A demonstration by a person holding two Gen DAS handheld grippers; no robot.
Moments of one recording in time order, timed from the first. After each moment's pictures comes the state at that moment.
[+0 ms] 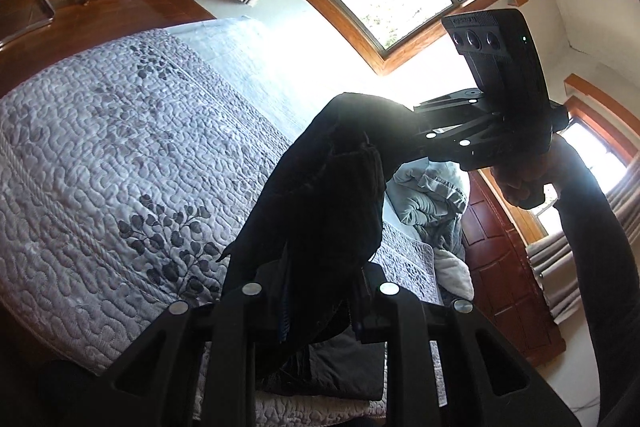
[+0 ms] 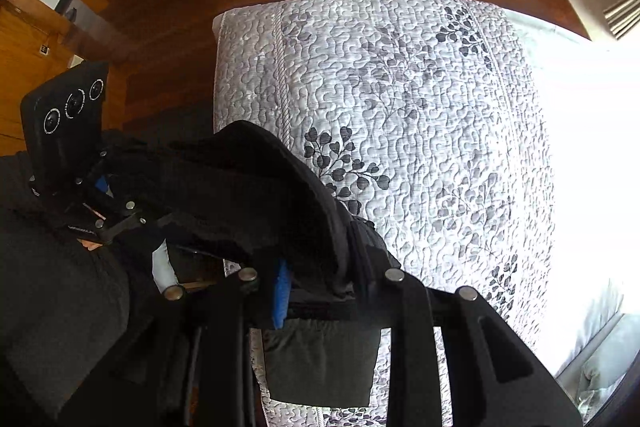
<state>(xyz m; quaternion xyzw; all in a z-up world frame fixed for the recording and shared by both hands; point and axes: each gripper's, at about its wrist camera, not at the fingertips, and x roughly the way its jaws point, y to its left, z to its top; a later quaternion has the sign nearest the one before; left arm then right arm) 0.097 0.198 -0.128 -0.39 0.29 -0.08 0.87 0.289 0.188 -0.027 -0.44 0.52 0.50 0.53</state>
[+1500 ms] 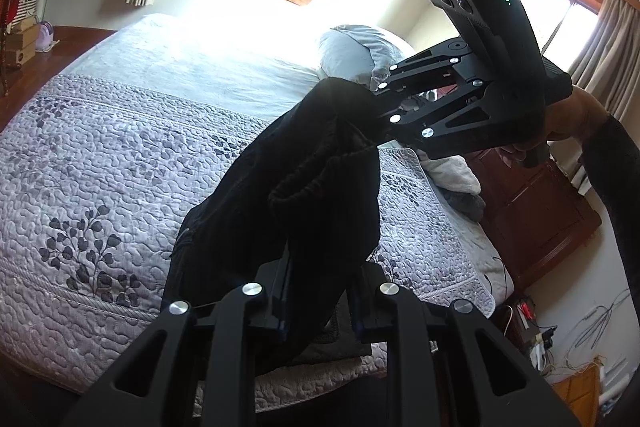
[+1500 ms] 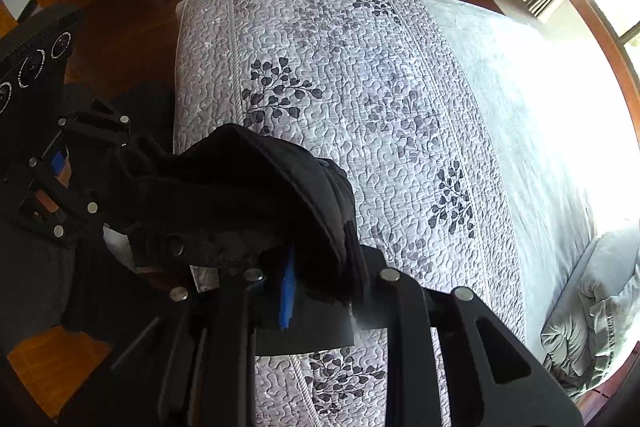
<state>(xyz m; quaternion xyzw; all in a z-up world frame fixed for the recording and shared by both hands) 0.125 -0.003 -0.076 -0.20 0.36 -0.17 0.90 0.248 -0.032 -0.012 -0.44 0.46 0.44 0.63</state>
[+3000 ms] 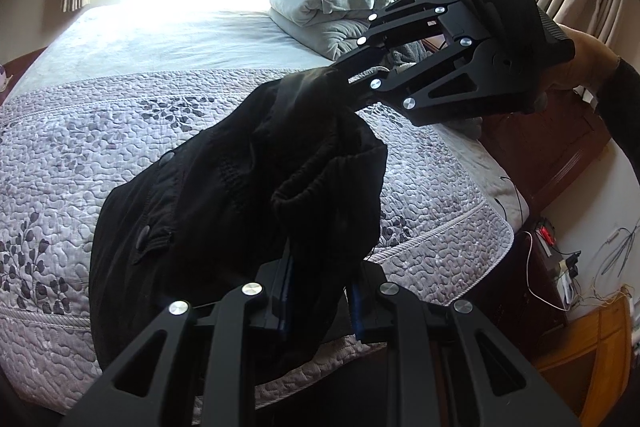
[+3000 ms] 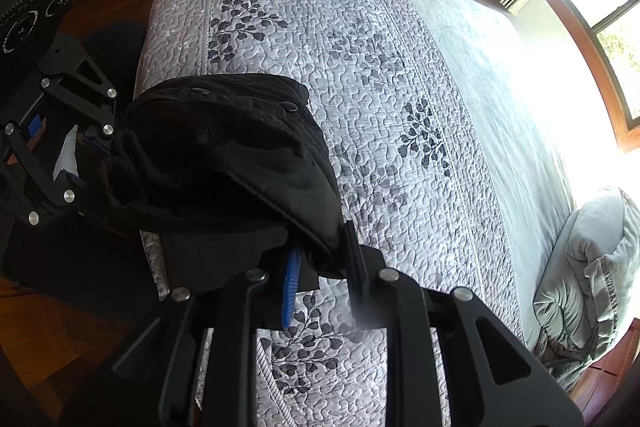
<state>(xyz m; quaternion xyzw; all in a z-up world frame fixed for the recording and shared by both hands) 0.161 -0.149 -0.131 -0.09 0.43 -0.23 0.87 0.242 -0.184 -0.081 -0.47 0.42 0.41 0.66</state>
